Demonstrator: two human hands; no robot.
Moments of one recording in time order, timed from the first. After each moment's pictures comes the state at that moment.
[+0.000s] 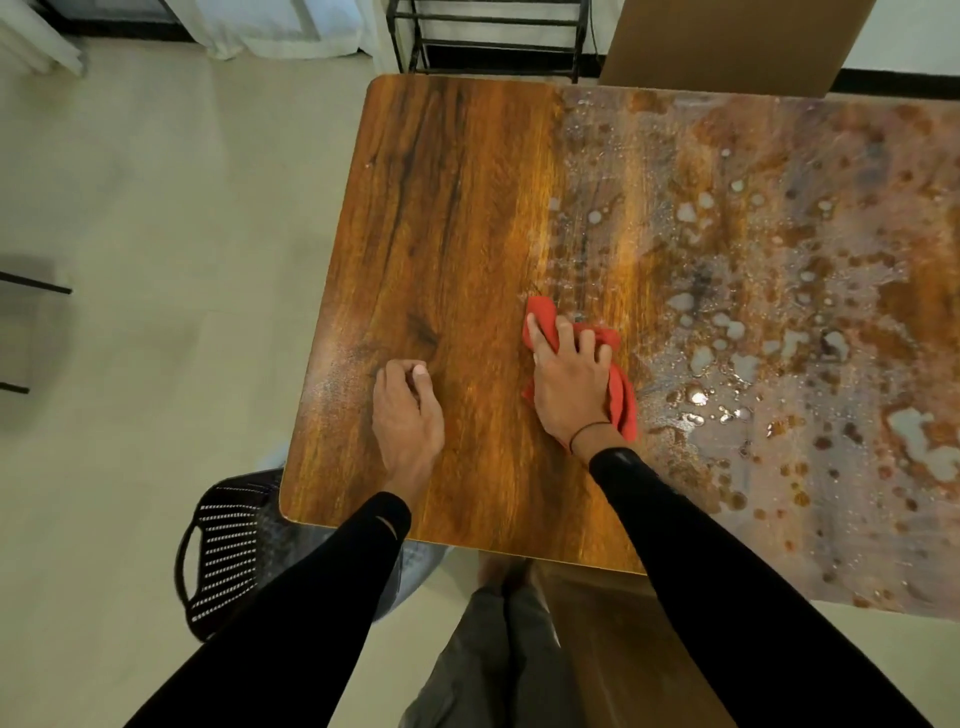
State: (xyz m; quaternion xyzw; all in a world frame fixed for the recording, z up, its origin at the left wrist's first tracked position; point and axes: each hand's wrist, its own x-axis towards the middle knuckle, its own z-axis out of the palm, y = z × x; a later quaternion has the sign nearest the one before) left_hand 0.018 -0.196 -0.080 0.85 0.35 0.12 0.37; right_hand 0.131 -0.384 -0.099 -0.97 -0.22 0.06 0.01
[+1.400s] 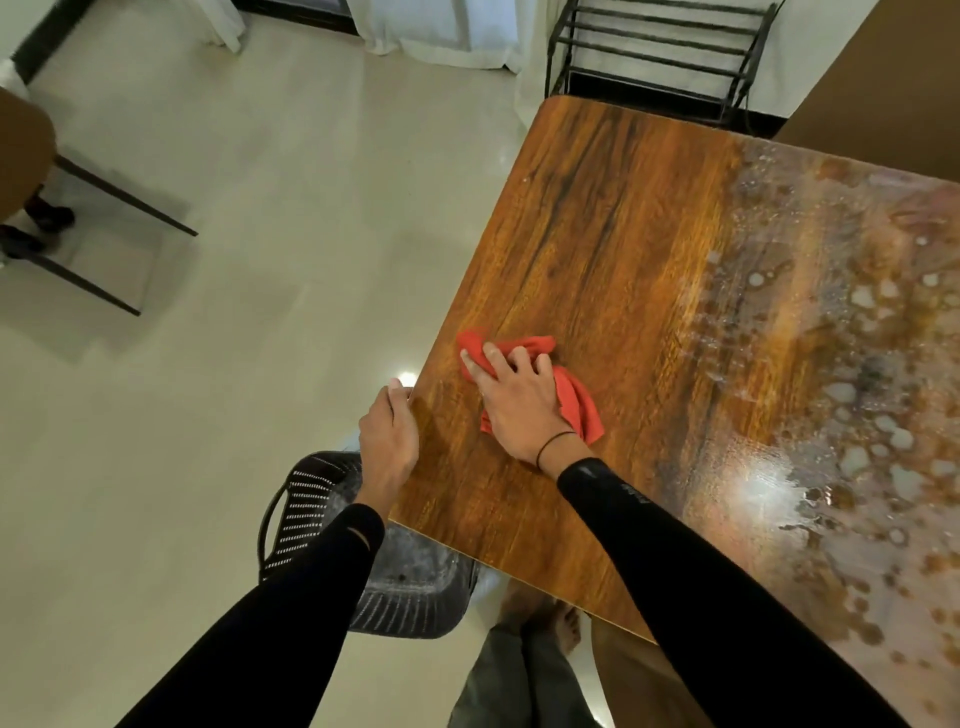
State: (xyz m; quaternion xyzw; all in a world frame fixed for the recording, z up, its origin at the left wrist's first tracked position) left_hand -0.054 -0.060 -0.099 0.75 0.53 0.05 0.40; right_hand 0.090 -0.196 -0.096 -0.86 -0.50 0.10 0.03
